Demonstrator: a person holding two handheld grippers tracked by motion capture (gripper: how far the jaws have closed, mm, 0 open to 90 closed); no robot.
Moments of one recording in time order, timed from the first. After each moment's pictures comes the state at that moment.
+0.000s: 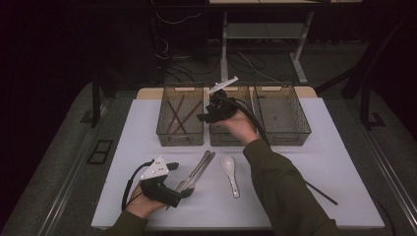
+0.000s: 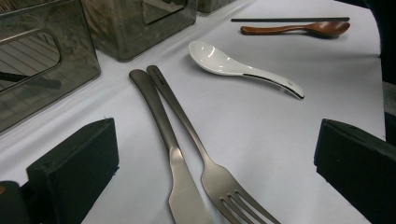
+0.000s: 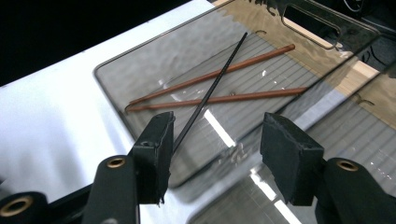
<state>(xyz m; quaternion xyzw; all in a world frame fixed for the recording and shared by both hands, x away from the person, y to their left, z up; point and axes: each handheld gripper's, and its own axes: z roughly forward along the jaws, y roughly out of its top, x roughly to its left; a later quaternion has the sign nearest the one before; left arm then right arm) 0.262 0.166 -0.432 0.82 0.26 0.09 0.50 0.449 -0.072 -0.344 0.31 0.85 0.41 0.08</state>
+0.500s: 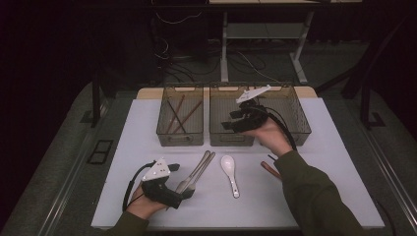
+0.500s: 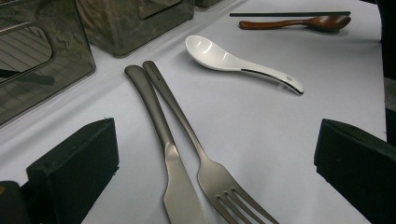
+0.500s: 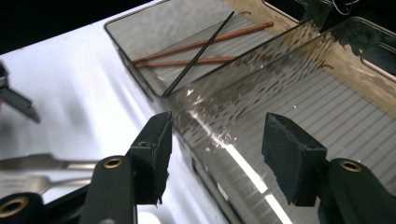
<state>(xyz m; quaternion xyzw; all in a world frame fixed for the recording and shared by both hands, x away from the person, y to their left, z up) 0.260 0.164 -0.434 0.83 0.26 0.09 0.49 0.413 -0.148 -0.343 0.29 0.85 0.42 0.09</state>
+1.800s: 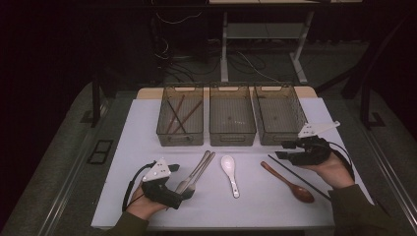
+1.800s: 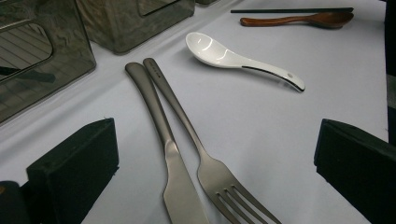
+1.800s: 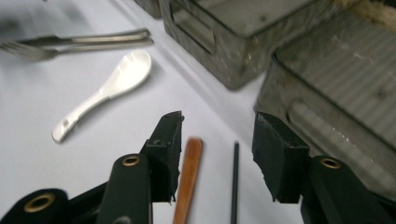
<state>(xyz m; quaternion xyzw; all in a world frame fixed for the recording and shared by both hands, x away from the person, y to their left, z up) 0.259 0.163 -0.434 0.83 0.26 0.10 0.49 0.322 -0.292 -0.376 0.32 0.85 0.40 0.11</state>
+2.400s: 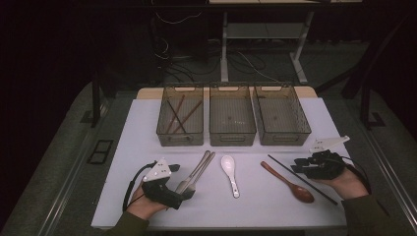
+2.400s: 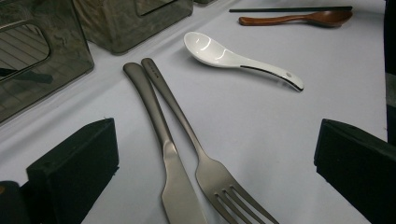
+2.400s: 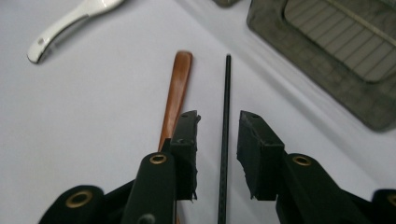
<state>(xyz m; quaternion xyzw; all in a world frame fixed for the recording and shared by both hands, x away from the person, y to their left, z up) 0.259 0.162 -0.433 0.83 0.26 0.10 0.48 0.297 -0.325 -0.404 0.34 0.87 0.33 0.10</state>
